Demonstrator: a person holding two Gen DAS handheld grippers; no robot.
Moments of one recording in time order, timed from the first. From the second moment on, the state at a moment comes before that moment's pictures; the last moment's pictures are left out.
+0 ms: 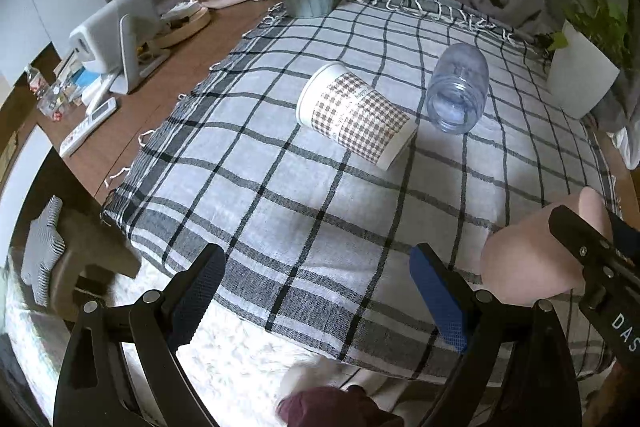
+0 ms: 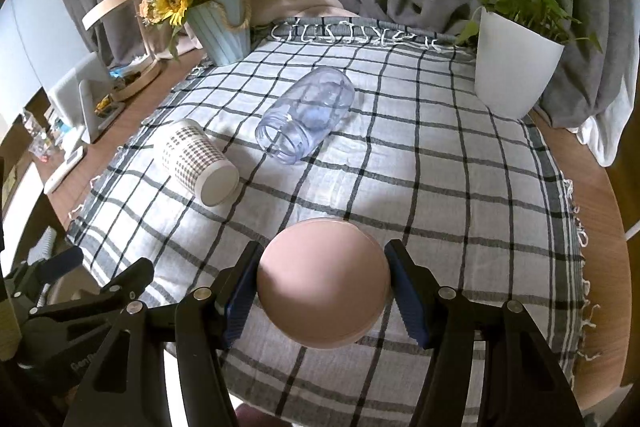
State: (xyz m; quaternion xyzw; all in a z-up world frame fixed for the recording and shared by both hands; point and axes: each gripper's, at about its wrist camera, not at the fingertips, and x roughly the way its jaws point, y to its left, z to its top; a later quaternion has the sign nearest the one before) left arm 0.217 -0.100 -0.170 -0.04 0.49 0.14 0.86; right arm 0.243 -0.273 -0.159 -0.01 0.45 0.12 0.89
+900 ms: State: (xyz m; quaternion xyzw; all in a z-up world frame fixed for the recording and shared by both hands) left arm 0.146 -0.073 -0.103 0.00 0.39 0.05 0.92; right arm 0.155 -0.263 -0.097 0.05 0.36 0.02 0.93
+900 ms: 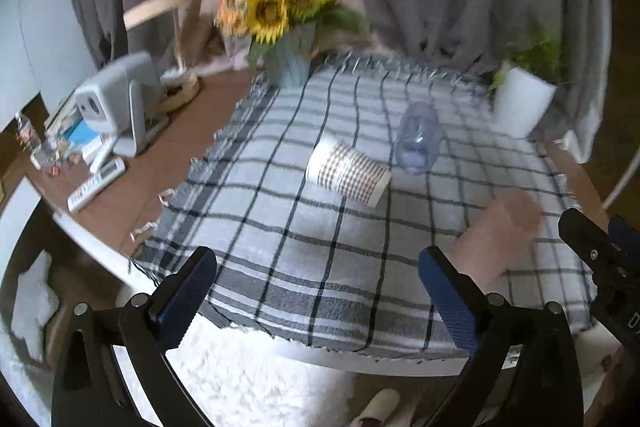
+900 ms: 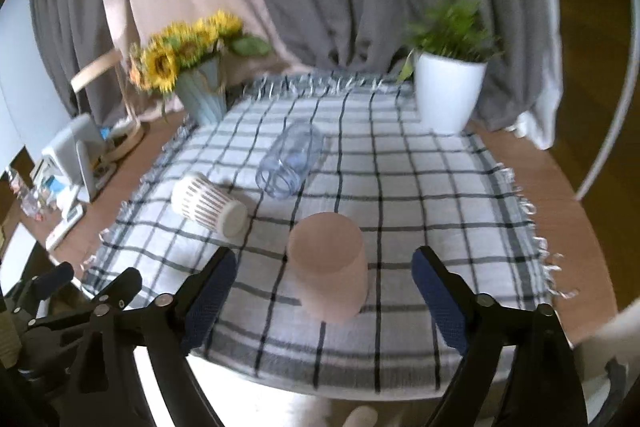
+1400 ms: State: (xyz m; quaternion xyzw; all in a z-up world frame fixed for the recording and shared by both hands) left arm 0.027 -0.044 -0.037 0.04 0.30 -0.04 0.95; right arm 0.000 -0.217 -0.038 0.07 0.29 -0.07 0.95
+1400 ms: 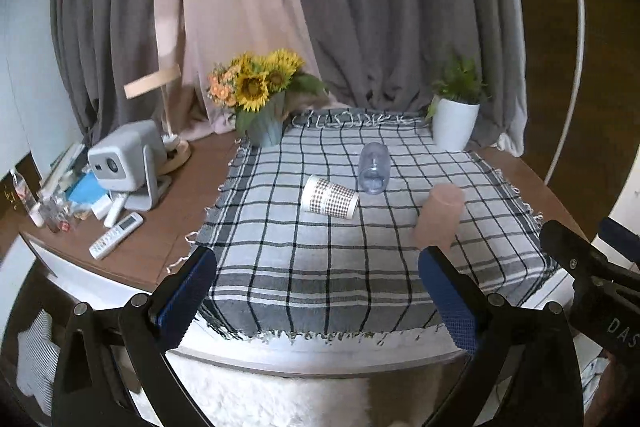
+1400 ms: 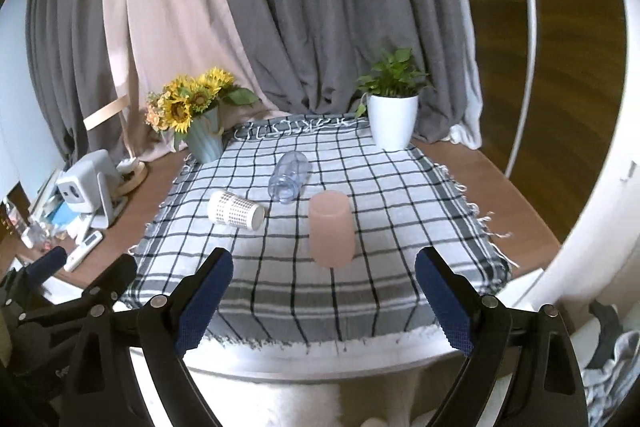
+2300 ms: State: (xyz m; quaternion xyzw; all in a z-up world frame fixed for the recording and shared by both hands) left arm -0.058 -0.060 0.005 0.02 0.22 -0.04 0.98; right arm -0.101 -0.239 0.006 0.06 0.22 -0.07 0.97
